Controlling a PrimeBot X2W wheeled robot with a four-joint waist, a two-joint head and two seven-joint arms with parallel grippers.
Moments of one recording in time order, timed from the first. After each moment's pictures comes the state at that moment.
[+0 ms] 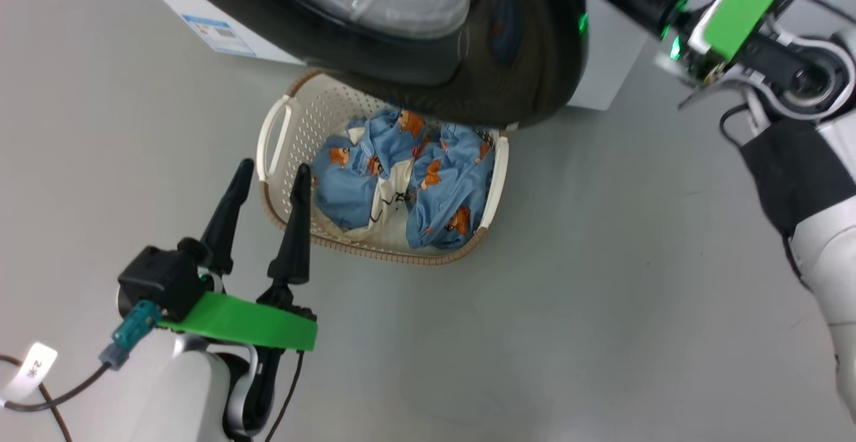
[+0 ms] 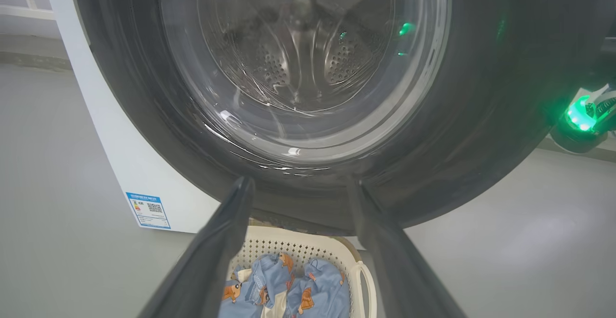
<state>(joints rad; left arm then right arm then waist) -0.34 0.05 -0.23 0.13 -0.37 -0.13 -0.26 -1.07 -0.32 0.37 0.52 1.59 0.13 0.63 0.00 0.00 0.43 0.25</state>
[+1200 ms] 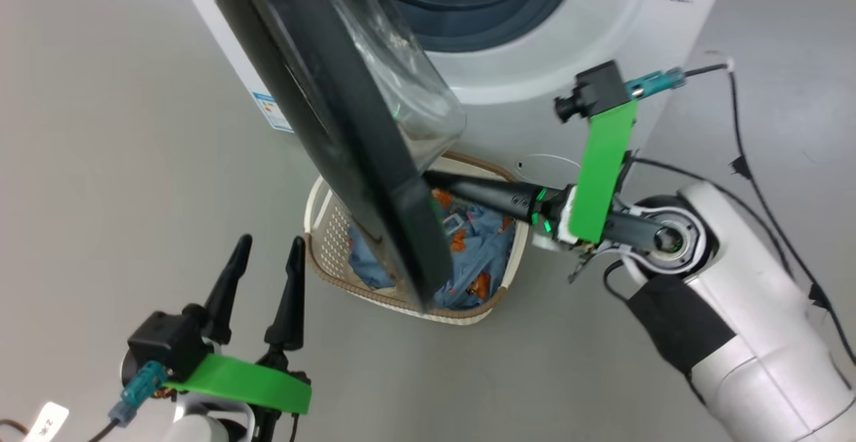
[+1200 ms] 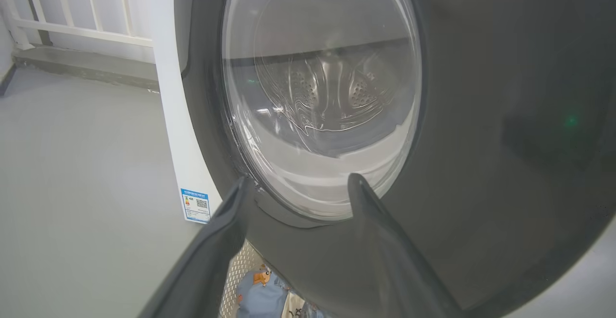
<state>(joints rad) -0.19 0.05 -0.20 0.13 -0.37 -0.13 -0.26 -0.77 -0.20 0.48 0.32 1.59 0.13 0.73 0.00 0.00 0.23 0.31</state>
